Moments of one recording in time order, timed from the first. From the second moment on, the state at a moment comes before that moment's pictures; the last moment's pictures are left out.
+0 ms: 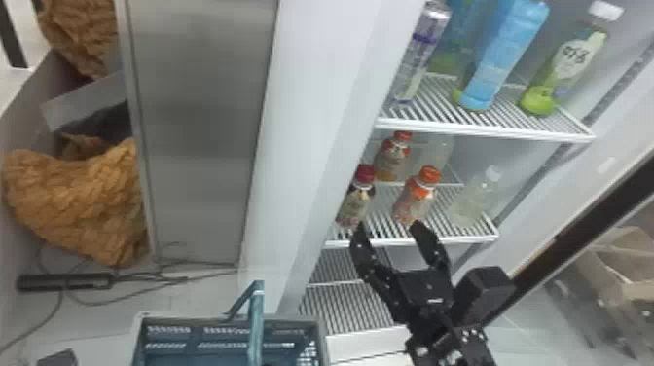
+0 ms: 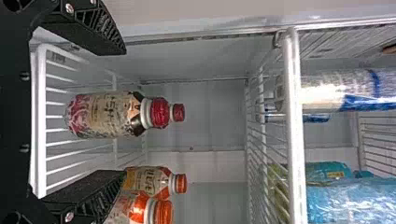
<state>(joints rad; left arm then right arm) 0.50 0.13 -0.06 -2.03 1.30 1.03 -0.27 0.57 -0.16 -0.08 -2.09 -0.21 -0.07 0.03</state>
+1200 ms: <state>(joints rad) 0.49 0.13 -0.07 -2.03 1.30 1.03 -0.27 0.31 -0.18 -0.06 -1.80 -0.16 -0.03 0.08</state>
